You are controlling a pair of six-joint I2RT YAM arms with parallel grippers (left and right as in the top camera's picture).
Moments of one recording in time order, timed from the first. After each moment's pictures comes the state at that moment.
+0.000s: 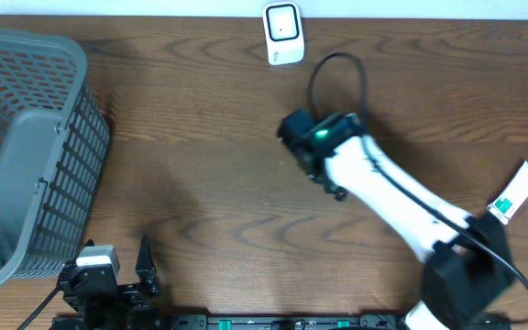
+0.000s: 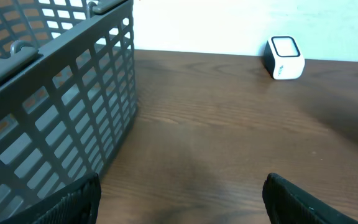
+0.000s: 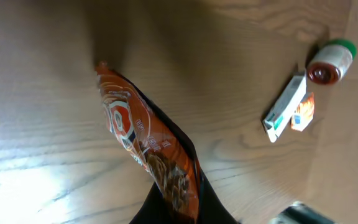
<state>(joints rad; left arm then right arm) 0.18 0.01 0.73 -1.03 0.13 0.02 0.67 1.79 1.41 -1.36 0.63 0.55</state>
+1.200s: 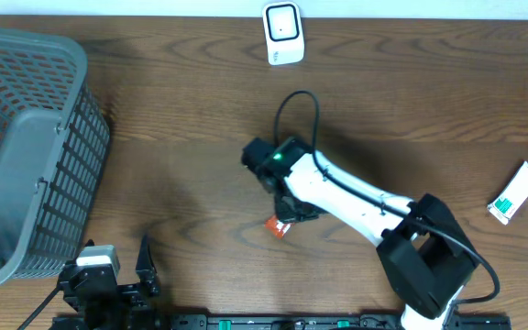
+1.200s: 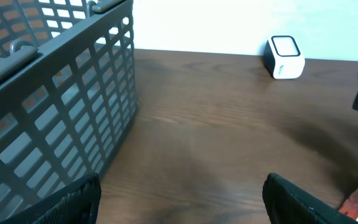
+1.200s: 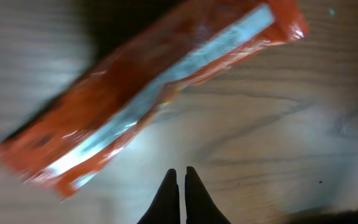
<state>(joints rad) 0.18 0.01 0.73 -1.03 0.13 0.02 0.80 1.92 1.37 -1.22 0.15 0.75</state>
